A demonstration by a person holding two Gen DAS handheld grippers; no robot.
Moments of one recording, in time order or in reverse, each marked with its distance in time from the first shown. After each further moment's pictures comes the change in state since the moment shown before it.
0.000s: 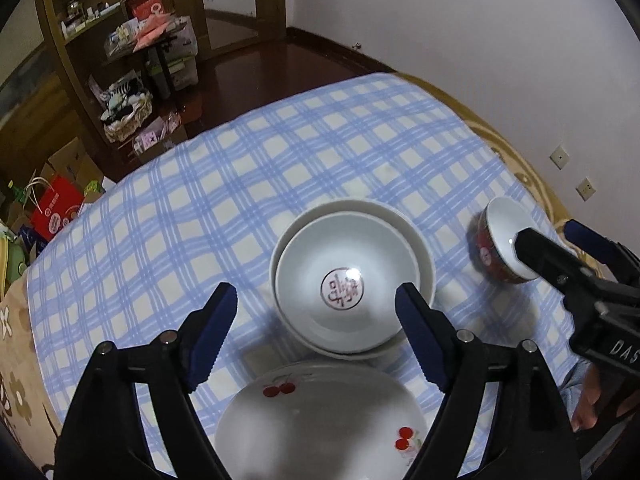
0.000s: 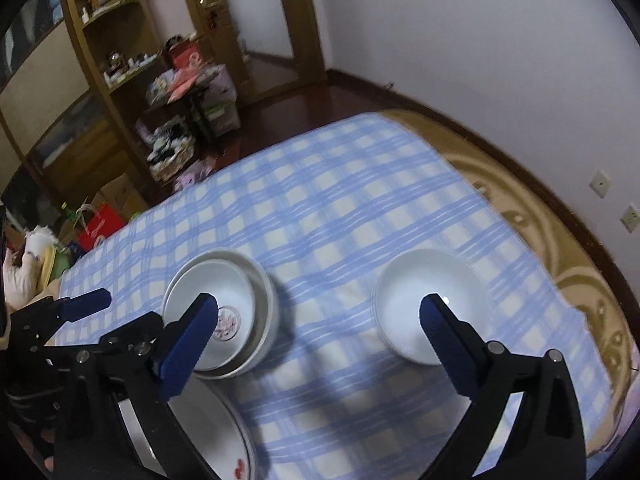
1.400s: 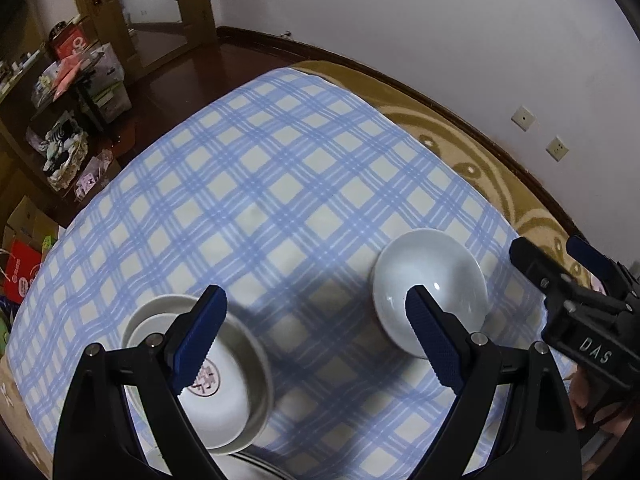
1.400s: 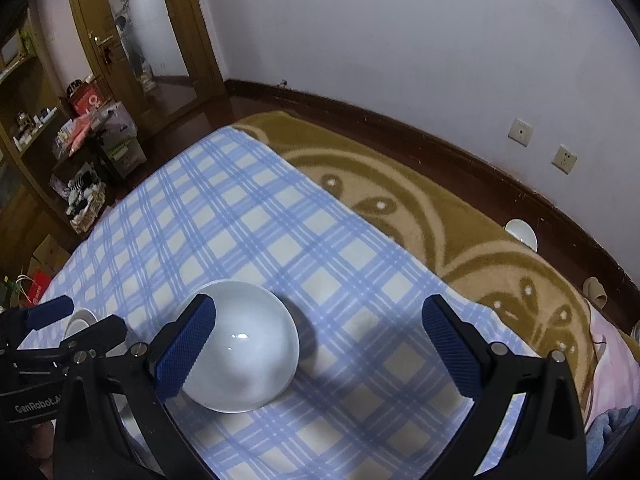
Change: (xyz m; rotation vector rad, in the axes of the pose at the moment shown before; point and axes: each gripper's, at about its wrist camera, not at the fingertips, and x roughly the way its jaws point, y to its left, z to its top) left arm 0.060 -0.142 0.065 0.186 0.068 -0.090; right arm 0.016 -0.141 0.010 0.230 0.020 -0.228
